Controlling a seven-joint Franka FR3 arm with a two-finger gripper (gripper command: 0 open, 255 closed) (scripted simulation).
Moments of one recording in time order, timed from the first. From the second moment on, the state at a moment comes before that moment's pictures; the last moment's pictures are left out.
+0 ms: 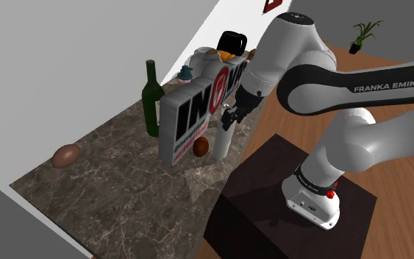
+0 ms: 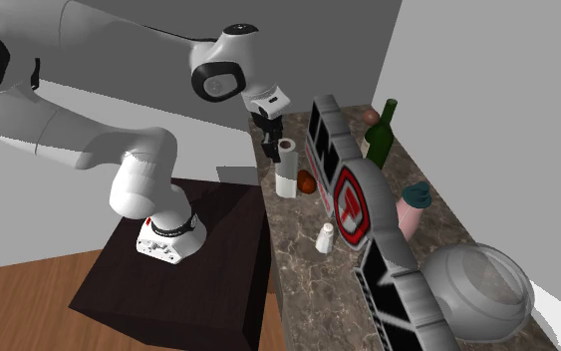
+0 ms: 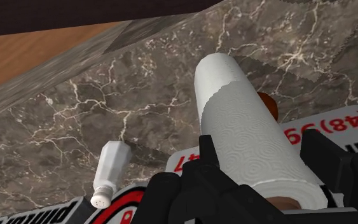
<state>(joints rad) 0.17 -0.89 0.43 -2.85 0.28 2.20 0.38</state>
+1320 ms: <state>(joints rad) 0.13 -0.93 0.36 -2.61 0.21 1.92 0.37</state>
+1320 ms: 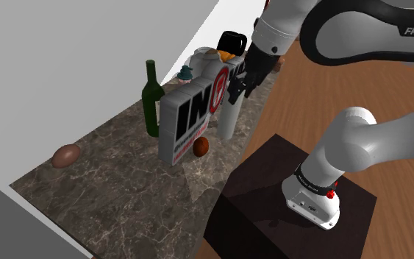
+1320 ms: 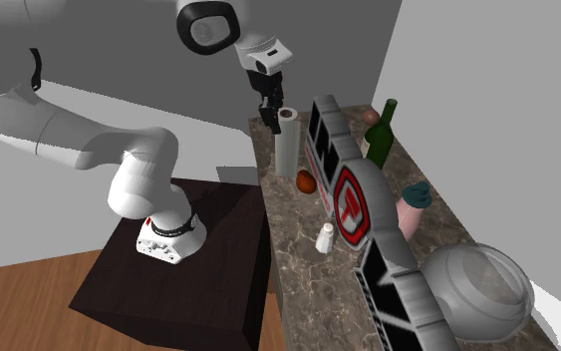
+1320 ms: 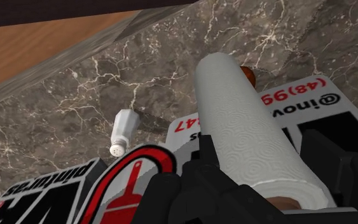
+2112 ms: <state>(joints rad) 0.11 -0.90 0.33 -2.43 0.18 1.77 0.37</state>
